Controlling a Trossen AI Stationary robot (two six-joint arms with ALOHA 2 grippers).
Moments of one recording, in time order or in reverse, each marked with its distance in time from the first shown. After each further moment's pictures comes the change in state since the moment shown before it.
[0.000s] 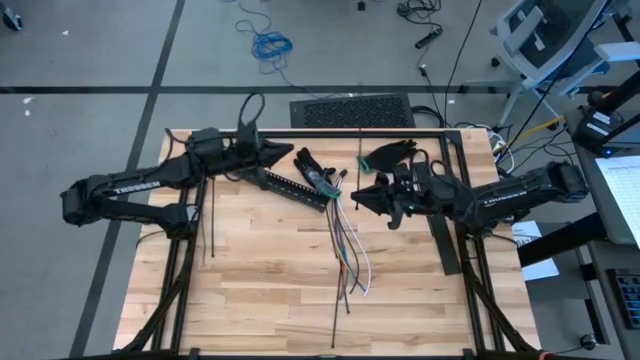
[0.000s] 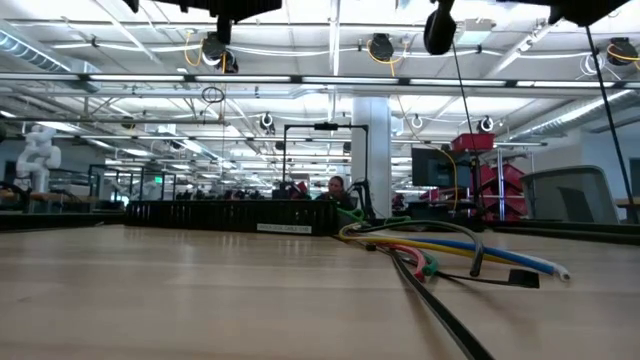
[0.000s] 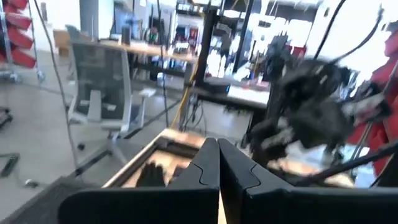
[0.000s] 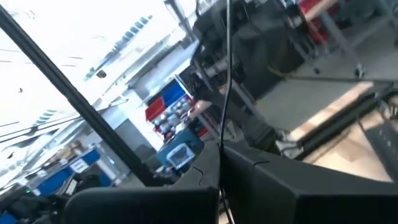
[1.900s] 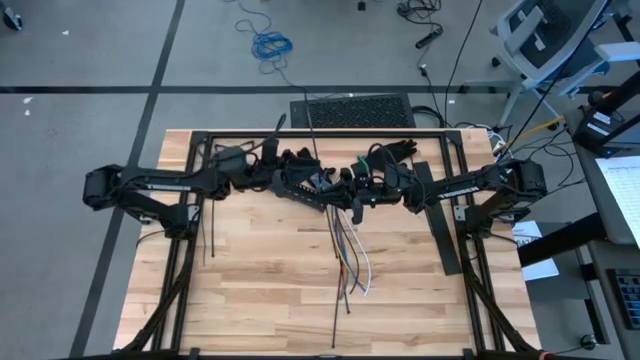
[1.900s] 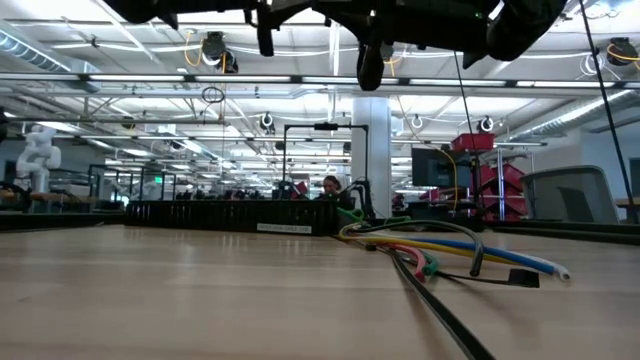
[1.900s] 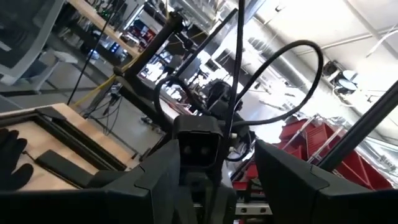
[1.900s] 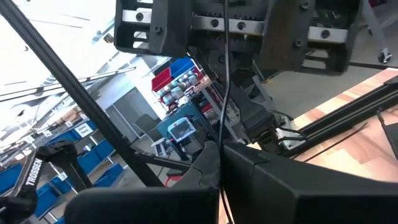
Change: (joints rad) left arm -0.164 0.270 -0.015 0.437 -0.019 -0.572; right arm -0.147 0.391 0.175 0.170 -0.273 -0.059
